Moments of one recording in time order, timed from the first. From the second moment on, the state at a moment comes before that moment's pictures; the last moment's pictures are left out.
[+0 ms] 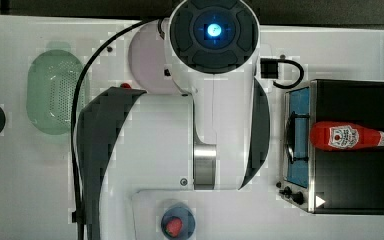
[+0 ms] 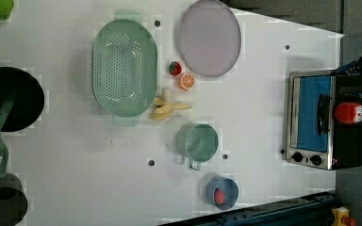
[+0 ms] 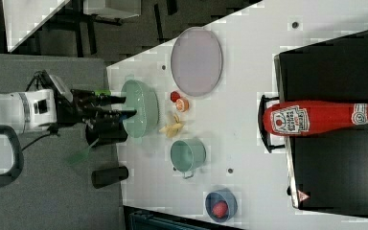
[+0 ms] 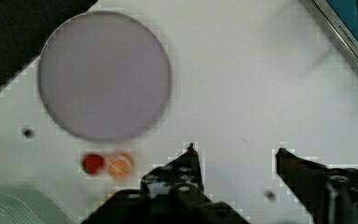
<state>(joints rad) 0.02 0.02 -0.01 -1.75 -0.02 0.18 -0.03</state>
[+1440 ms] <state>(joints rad) -0.09 0.05 -0.44 -1.86 -0.03 0.36 -0.06</state>
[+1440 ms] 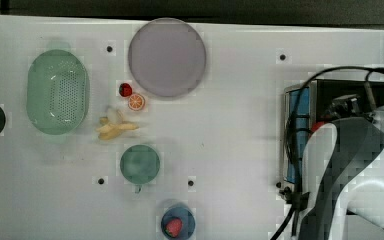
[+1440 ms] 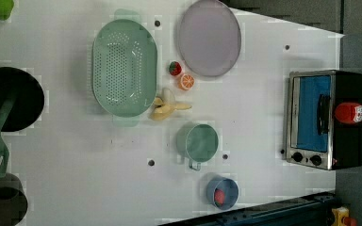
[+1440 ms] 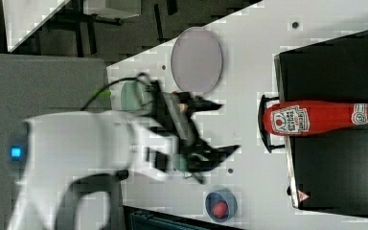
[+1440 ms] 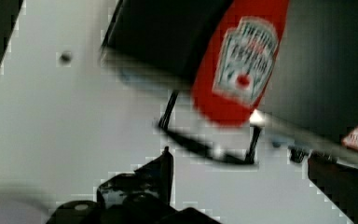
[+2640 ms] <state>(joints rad) -0.12 0.35 -0.57 -1.85 0.25 0.60 -0.08</state>
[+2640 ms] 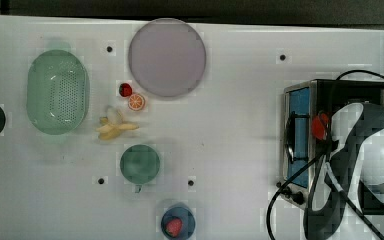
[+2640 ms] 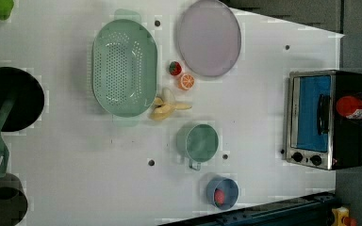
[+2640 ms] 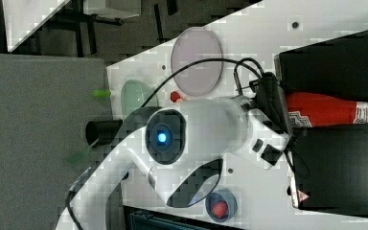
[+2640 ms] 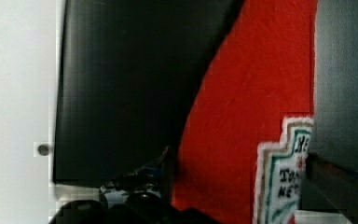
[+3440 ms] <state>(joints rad) -0.13 0.36 -0.58 -1.80 0.16 0.53 -0.11</state>
